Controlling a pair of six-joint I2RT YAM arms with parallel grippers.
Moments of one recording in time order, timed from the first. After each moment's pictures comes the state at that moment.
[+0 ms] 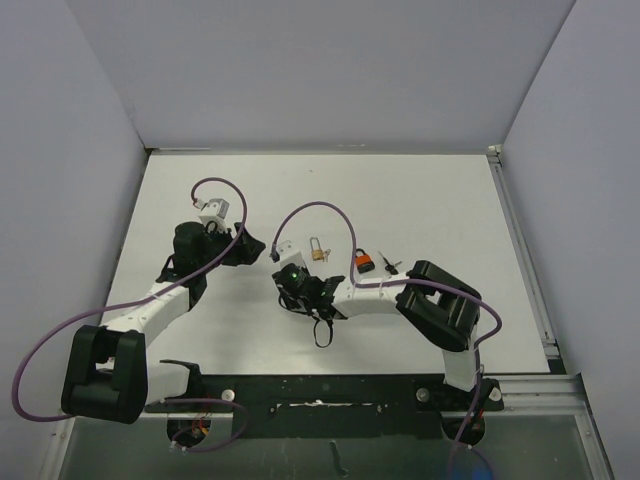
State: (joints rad) left arm -0.17 1.24 0.53 0.29 0.36 -0.36; right arm 1.09 1.92 1.09 0.03 0.38 0.36
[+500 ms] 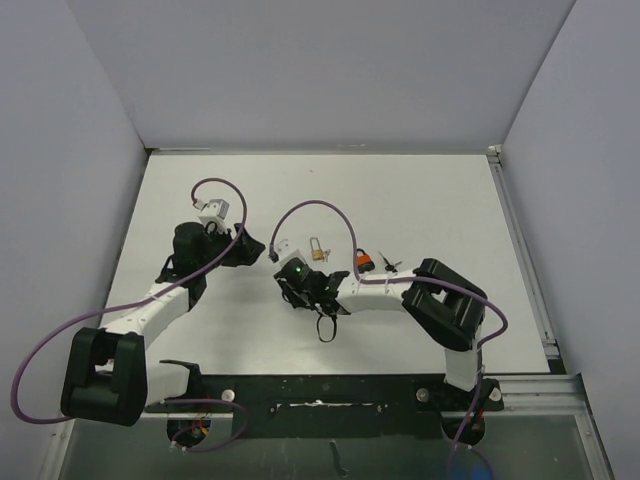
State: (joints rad) left arm -0.17 1.24 0.53 0.28 0.36 -0.35; right arm 1.06 1.90 1.09 0.00 0.32 0.25
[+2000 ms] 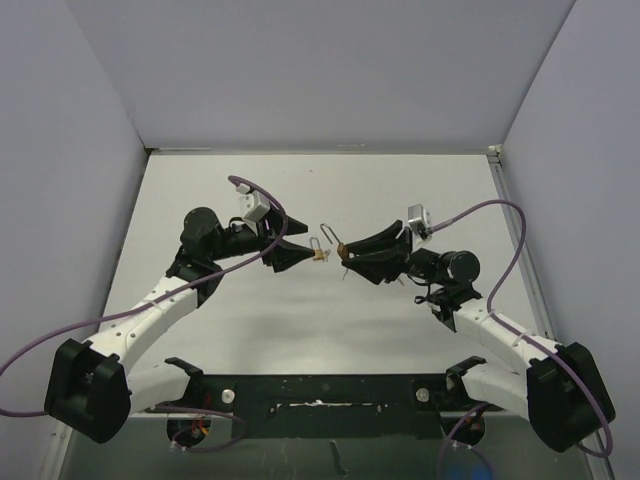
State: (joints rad) left arm -0.45 1.16 0.74 0.52 0.89 -0.29; right arm 0.44 1.08 0.45 1.09 -0.86 0.54
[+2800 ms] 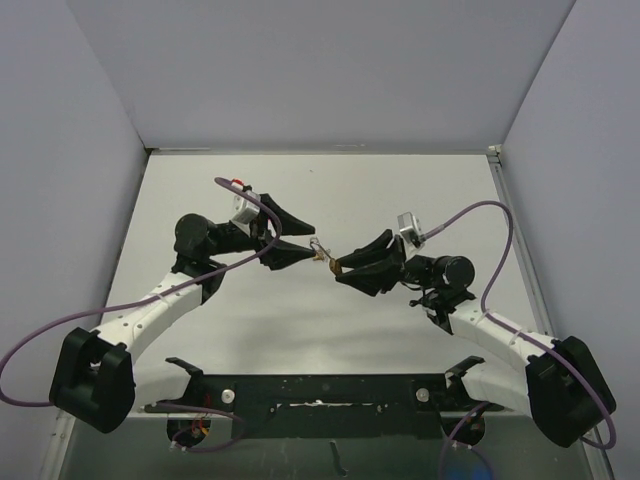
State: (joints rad) left arm -0.45 1.21 0.73 0.90 1.05 -0.49; right arm 0.51 1.10 0.44 1.20 -0.93 0.62
